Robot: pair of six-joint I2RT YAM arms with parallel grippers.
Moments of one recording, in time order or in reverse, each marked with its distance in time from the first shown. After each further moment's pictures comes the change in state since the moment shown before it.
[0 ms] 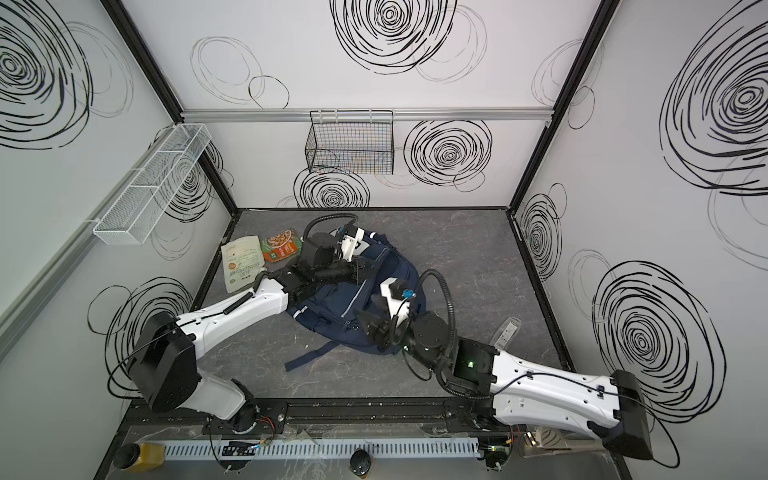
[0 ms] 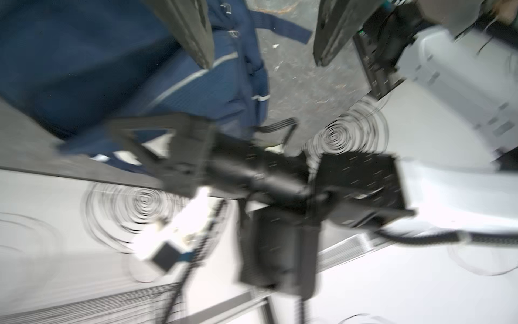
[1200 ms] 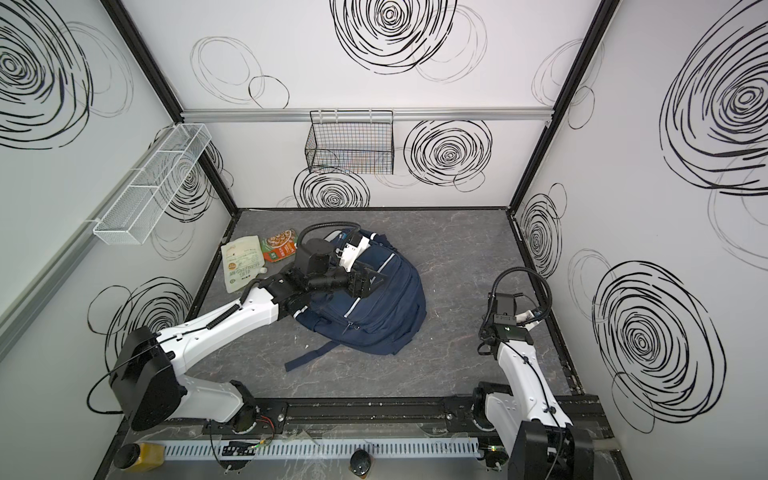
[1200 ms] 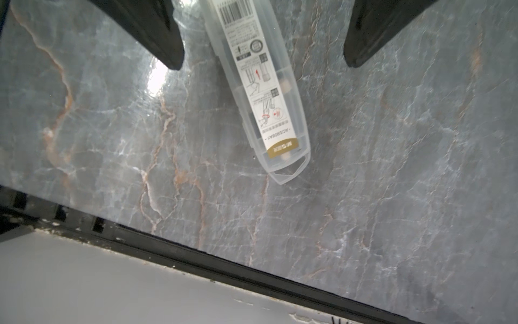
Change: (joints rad) left arm -0.029 -0.100 -0.027 -0.035 0.046 0.154; right arm -1.299 0.140 -0.246 -0.519 0.001 0.476
